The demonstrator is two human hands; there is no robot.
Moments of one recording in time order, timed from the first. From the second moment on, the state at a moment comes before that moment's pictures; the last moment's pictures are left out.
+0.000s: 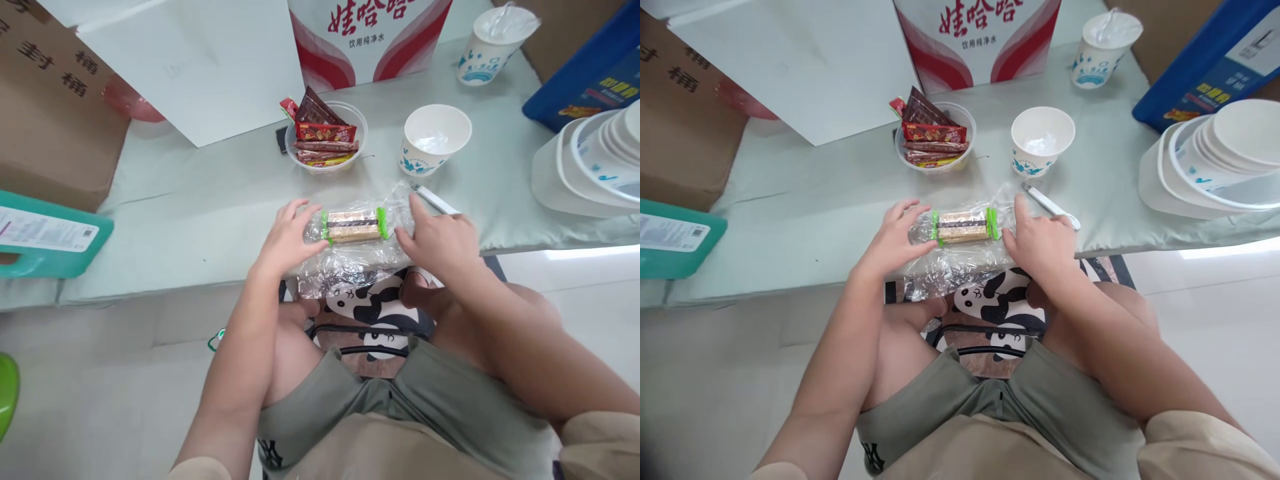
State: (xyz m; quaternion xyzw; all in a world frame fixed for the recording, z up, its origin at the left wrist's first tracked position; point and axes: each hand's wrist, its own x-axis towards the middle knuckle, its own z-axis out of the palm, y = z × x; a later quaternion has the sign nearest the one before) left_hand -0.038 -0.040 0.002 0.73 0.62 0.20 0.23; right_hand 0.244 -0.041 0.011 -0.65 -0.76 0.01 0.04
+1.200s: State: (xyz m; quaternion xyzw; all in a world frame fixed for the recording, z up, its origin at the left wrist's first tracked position) left_hand -0.050 0.007 -0.005 0.62 0.73 0.19 0.22; right_hand 0.170 0.022 0.046 -0.45 -0.88 0.05 -0.11
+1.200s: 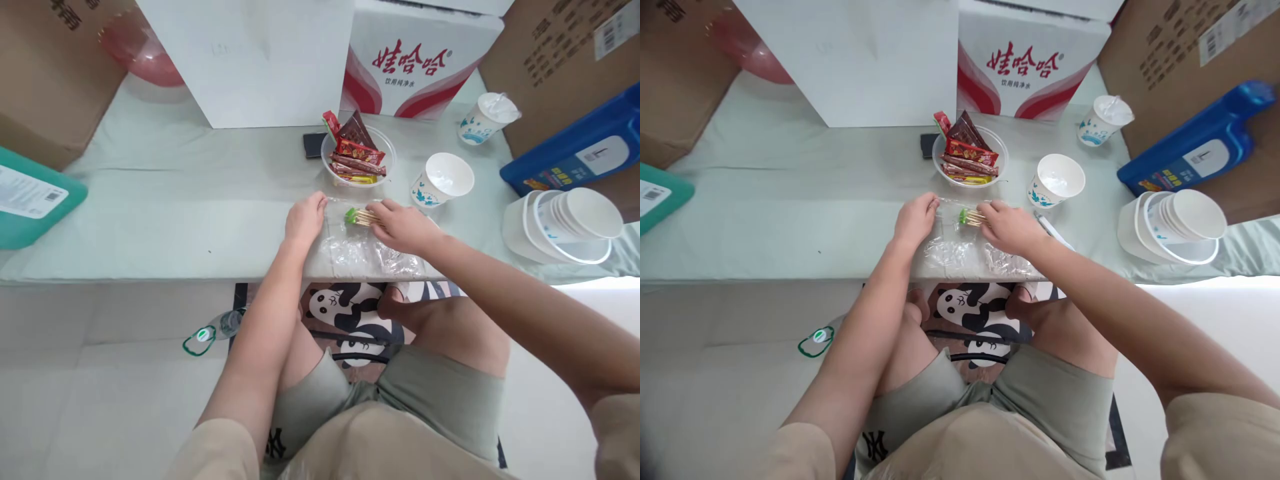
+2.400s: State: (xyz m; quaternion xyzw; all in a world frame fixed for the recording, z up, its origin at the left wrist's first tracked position) left_hand -0.062 0.017 -0.005 0.62 0.73 0.13 0.25; right_hand 0.220 0.024 0.012 -0.52 -0.44 0.69 0.23
